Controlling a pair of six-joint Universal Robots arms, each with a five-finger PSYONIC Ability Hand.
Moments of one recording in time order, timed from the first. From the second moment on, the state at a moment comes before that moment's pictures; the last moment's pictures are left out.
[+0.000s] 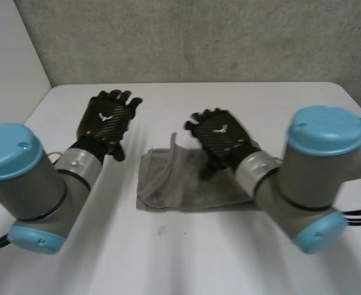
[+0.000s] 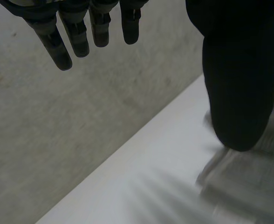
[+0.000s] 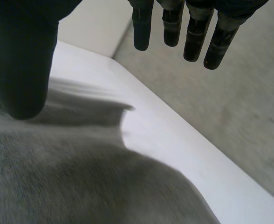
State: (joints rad) left arm 4.25 -1.93 -1.66 3.60 -1.50 3.47; right arm 2.13 -1.12 1.46 -0.17 1.36 2.84; left_hand 0.17 0.17 0.17 0.17 0.03; right_hand 0.24 0.23 0.21 0.23 0.07
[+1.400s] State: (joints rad) left arm 4.37 -1.76 -1.82 3.53 -1.58 3.47; right arm 2.43 -0.86 1.19 -0.11 1.31 2.49; left_hand 0.19 0.19 0.19 0.19 0.03; right_hand 0.25 0.24 0.23 0.24 0.09
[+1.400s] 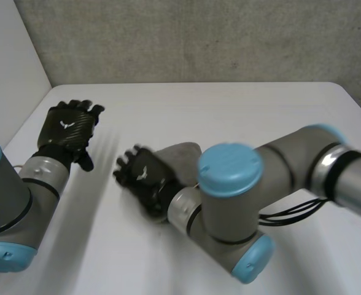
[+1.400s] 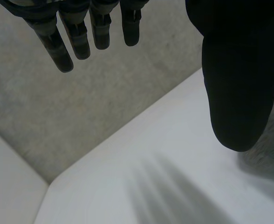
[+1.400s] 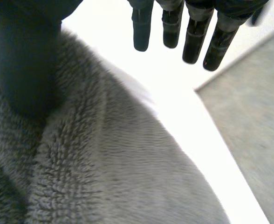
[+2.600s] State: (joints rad) left arm 4.23 -1.66 -1.56 3.29 -1.66 3.32; right arm 2.00 -1.39 1.42 -0.09 1.57 3.05; left_hand 0.20 0.19 0.20 0.19 0.03; right_hand 0.22 0.23 0.21 0.23 0.06
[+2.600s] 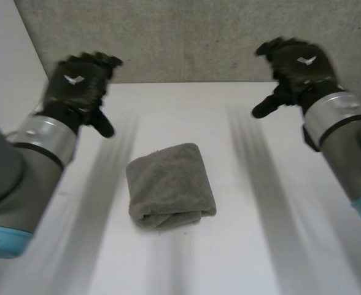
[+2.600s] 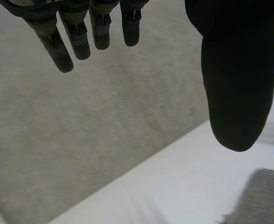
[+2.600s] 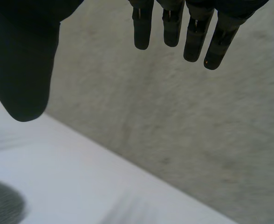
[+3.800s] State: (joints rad) left arm 4.31 -1.56 -1.56 3.18 -1.65 3.26; right arm 1.95 -1.52 1.51 -0.08 1.56 2.98; left_hand 0.17 0.17 0.17 0.17 0.03; right_hand 0.22 0.23 0.21 0.23 0.06
